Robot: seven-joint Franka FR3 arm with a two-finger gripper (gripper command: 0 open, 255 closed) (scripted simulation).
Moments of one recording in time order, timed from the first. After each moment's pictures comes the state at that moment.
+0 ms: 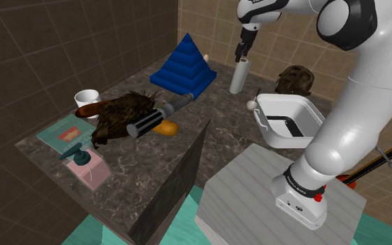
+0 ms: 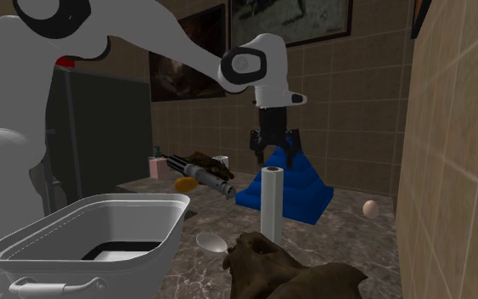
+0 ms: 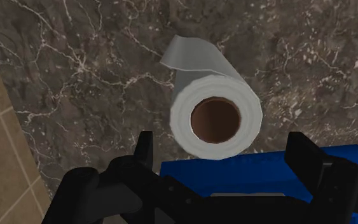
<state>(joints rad) -0.17 0.26 -0.30 -1.74 0.06 2.04 -0.69</state>
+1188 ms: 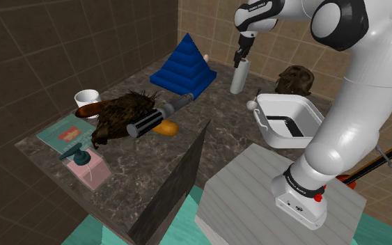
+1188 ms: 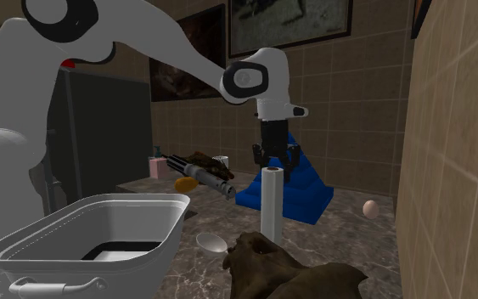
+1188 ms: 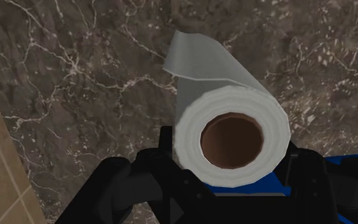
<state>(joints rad) -0.18 0.30 -0.29 -1.77 0.08 2.11 -0.71</state>
